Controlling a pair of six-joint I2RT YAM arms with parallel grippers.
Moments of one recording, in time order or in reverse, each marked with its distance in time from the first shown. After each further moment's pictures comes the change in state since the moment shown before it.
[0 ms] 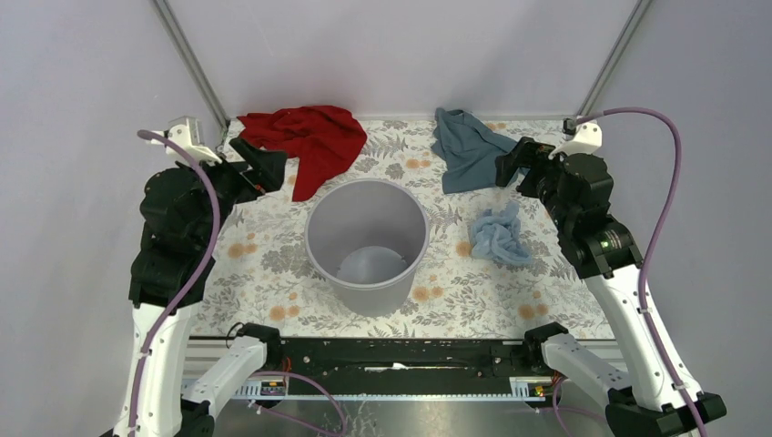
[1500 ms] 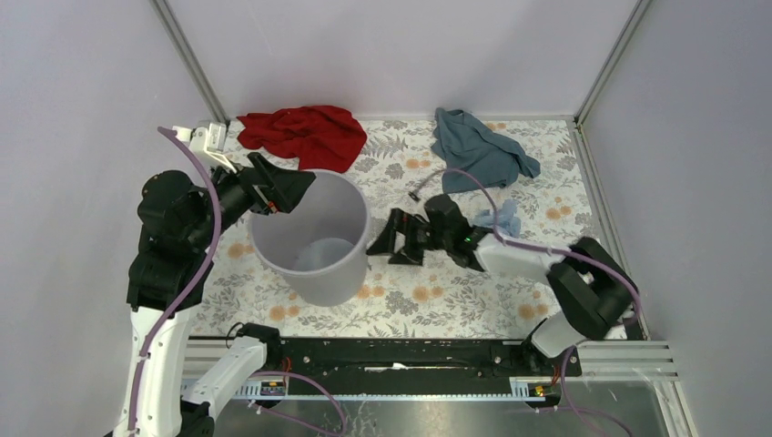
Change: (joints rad) left arm 0.001 -0.006 -0.005 -0.022 0.387 -0.026; right arm 0.426 0.559 -0.459 0.647 -0.661 0.615
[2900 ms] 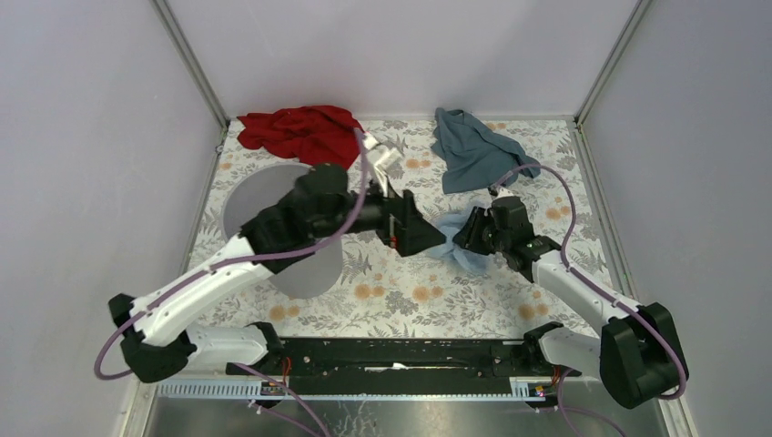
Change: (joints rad) left arm -0.744 0.346 0.000 0.273 -0.034 -0.054; right arm -0.343 -0.314 -0.083 -0.399 0.425 -0.423
